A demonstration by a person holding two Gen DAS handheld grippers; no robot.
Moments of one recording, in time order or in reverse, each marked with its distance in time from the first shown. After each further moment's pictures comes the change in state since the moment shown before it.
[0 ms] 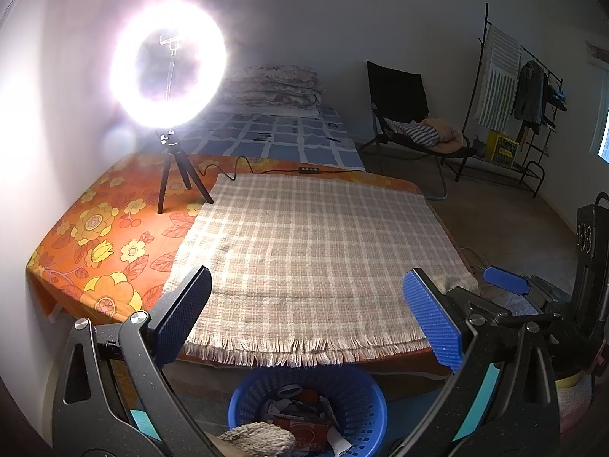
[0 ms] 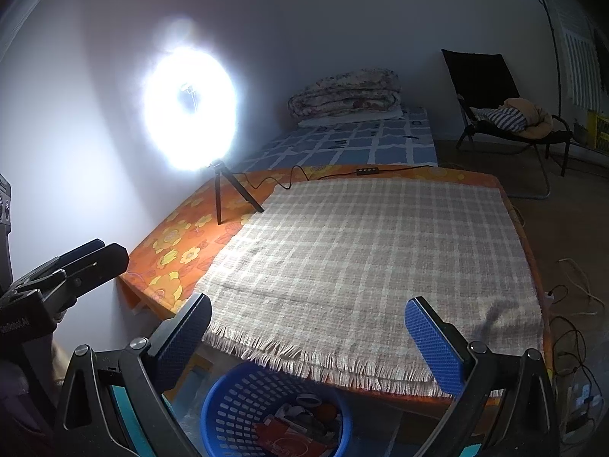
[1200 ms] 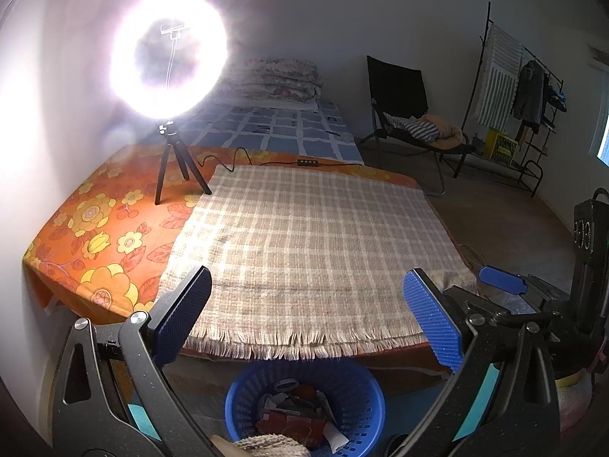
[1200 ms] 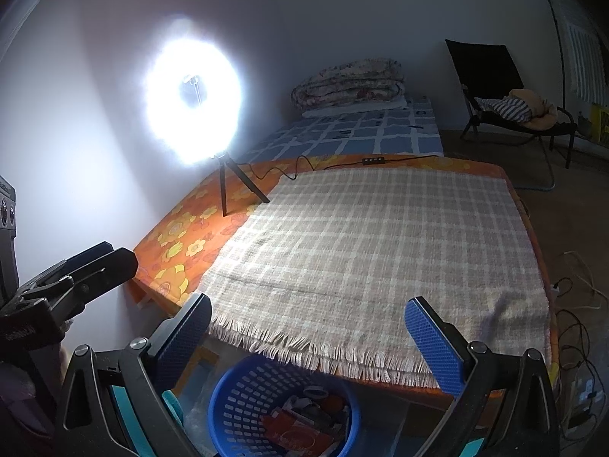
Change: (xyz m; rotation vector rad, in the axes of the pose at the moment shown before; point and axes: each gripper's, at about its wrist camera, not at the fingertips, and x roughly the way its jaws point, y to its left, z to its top) left arm 0.002 0.000 -0.011 -0.013 0.024 -0.005; right arm 0.005 0.003 -0.002 0.008 0.041 0.021
